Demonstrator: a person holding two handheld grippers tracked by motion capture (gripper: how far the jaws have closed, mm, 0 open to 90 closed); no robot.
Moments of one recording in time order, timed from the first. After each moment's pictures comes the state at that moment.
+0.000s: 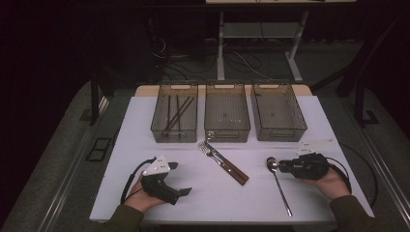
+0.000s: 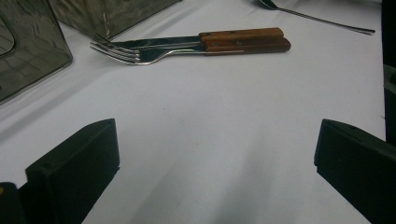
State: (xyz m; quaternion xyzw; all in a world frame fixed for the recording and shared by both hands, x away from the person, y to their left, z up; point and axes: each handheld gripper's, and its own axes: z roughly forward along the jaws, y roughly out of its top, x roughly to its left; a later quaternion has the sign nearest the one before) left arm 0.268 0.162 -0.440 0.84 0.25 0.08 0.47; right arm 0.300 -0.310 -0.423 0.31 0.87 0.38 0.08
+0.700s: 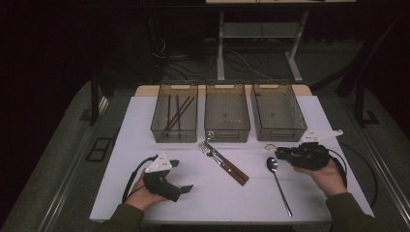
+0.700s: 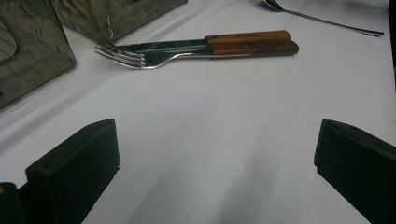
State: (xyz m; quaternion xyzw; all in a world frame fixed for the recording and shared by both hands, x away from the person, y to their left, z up) left arm 0.277 0.159 -0.441 0.84 0.25 0.08 0.47; right arm 0.308 -0.301 -0.393 0.34 0.82 0.44 0.10
